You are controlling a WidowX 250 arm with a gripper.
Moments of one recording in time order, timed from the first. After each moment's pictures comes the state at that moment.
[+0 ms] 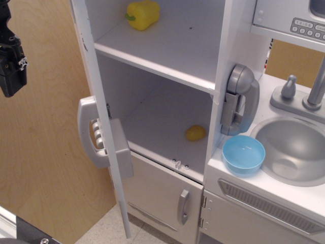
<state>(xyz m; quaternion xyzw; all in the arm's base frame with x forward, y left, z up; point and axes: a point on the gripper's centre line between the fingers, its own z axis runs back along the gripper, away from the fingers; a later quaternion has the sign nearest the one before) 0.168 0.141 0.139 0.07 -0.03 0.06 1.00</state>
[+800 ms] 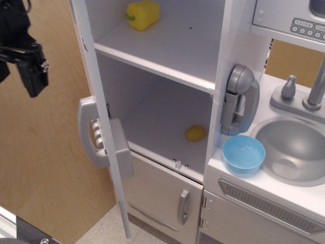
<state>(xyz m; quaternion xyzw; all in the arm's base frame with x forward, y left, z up) 0.203 0.149 0.106 0.04 -0.05 0.08 1.00</state>
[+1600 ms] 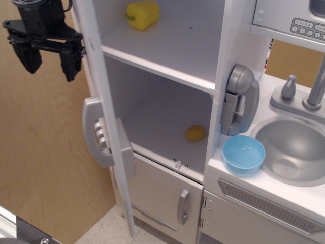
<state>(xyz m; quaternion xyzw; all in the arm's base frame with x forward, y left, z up) 0.255 0.139 0.095 0.04 -0.06 0.12 0.99</state>
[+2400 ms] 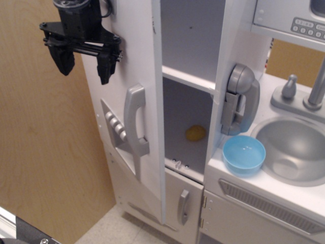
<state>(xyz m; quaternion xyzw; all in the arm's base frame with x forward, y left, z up) 0.274 0.098 0.090 0.05 -0.06 0.11 0.99</state>
